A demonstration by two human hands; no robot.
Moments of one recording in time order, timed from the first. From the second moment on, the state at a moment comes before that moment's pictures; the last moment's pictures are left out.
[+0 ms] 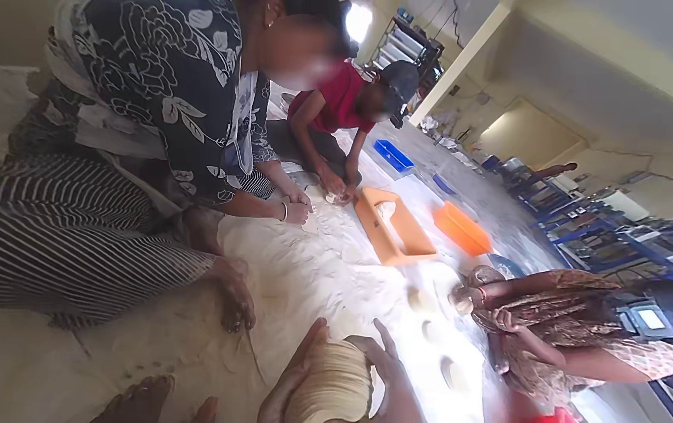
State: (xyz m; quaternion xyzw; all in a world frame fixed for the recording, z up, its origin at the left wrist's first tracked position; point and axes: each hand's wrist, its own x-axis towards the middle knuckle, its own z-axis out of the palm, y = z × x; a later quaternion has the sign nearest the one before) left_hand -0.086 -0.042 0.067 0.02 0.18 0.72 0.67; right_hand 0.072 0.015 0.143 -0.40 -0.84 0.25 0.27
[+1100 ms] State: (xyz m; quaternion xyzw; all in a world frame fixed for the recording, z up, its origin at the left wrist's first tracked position) left_hand -0.075 -0.026 0.053 0.08 0.12 0.76 0.63; right_hand 0.078 0.017 0.147 -0.35 -0.82 0.29 0.35
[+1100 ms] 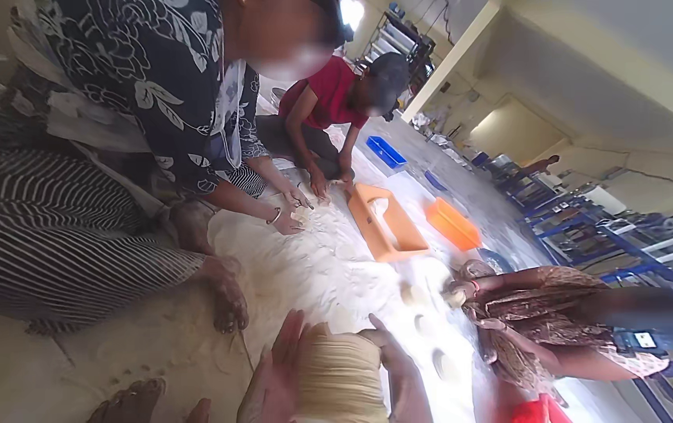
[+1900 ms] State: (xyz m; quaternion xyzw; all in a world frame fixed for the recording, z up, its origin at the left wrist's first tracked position) left_hand -0.054 -0.028 0.062 -0.03 0.10 0.72 0.68; right_hand 0.085 0.016 0.127 -0.40 -0.80 0.33 0.29
